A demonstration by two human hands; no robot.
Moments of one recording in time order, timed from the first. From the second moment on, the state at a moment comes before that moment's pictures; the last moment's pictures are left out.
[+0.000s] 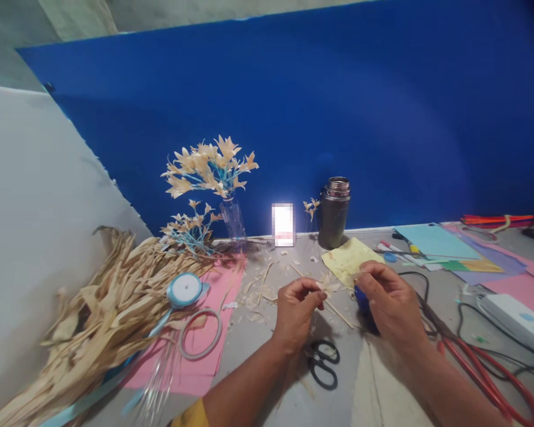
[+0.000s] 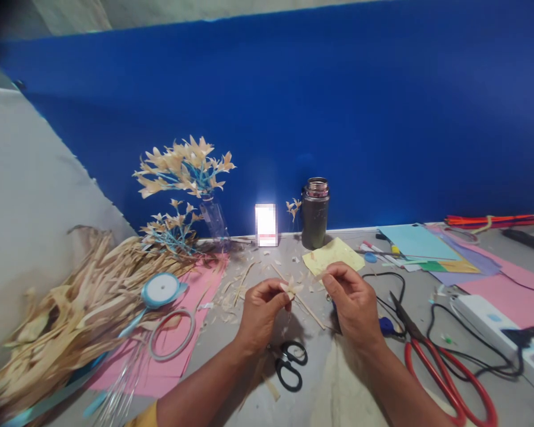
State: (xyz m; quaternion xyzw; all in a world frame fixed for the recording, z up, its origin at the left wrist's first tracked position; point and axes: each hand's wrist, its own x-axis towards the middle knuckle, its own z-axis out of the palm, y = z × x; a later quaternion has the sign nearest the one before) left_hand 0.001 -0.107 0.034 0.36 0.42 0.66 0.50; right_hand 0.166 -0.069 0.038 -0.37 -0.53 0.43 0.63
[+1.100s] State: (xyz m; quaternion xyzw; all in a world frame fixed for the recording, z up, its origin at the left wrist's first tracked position) left_hand 0.012 -0.111 0.022 0.16 0.34 0.58 0.73; right_hand 0.155 -0.075 0.036 -0.35 -0.61 0.38 0.60
